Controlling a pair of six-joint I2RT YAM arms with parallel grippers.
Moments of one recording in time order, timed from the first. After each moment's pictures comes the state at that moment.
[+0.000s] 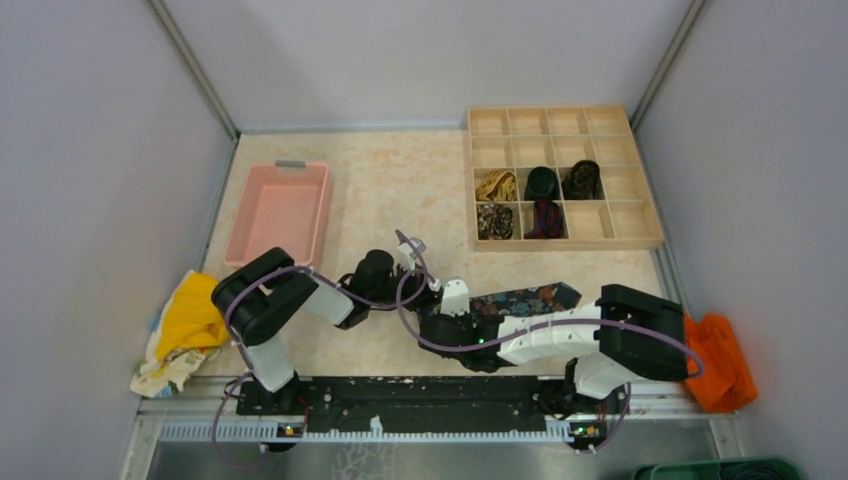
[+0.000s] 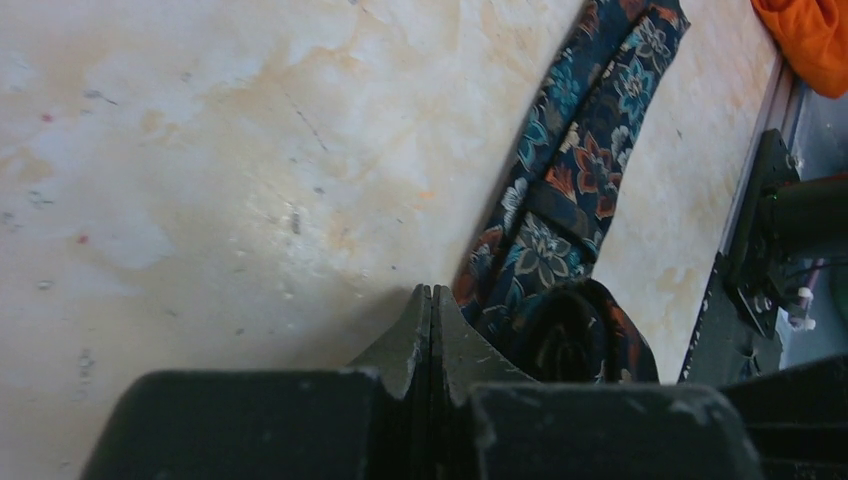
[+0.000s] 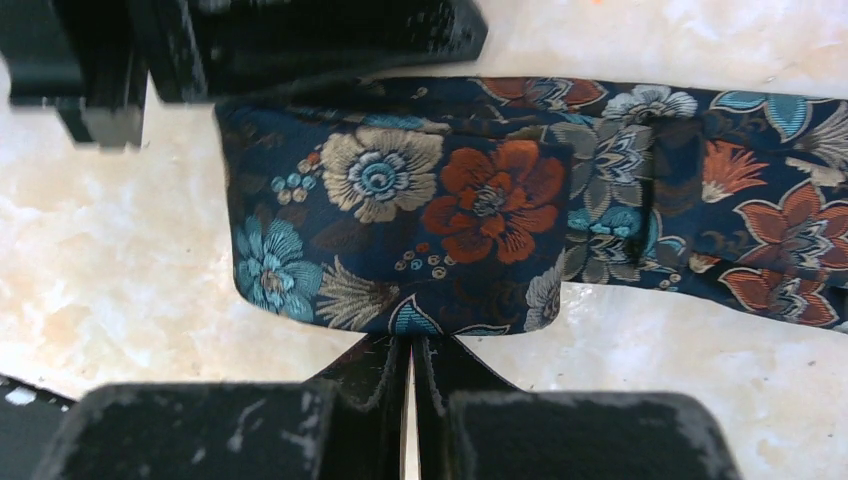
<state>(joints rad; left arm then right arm) -0.77 1.78 0.49 0.85 0.37 -0.50 1.35 1.45 0.62 -0.22 0.57 0.93</state>
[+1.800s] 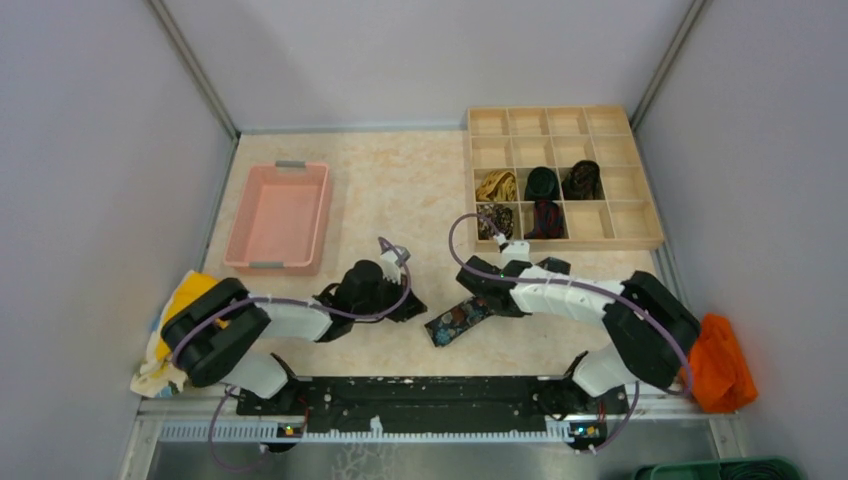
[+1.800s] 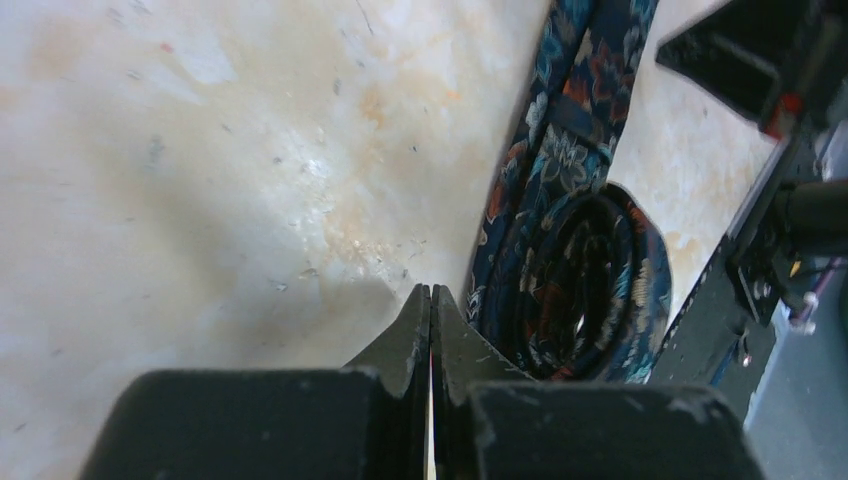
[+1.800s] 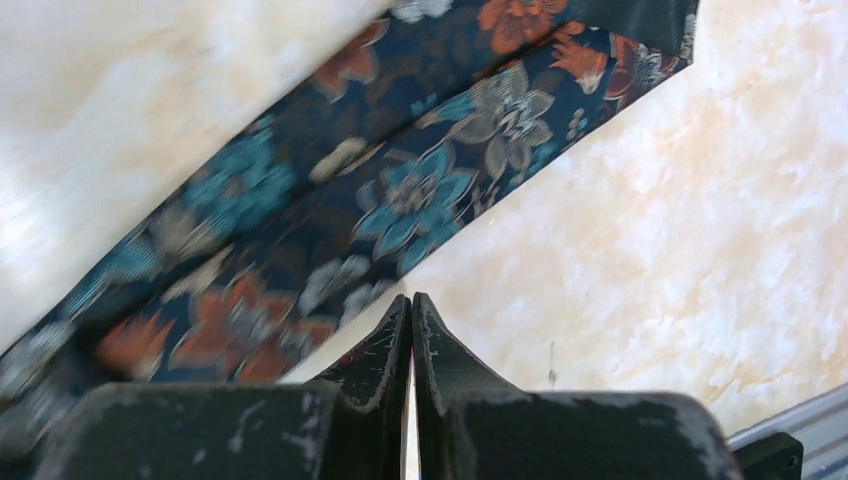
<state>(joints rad) -0.82 1.54 0.37 0.65 0.25 -0.56 0.83 1.47 0.74 -0.75 0.65 0.95</state>
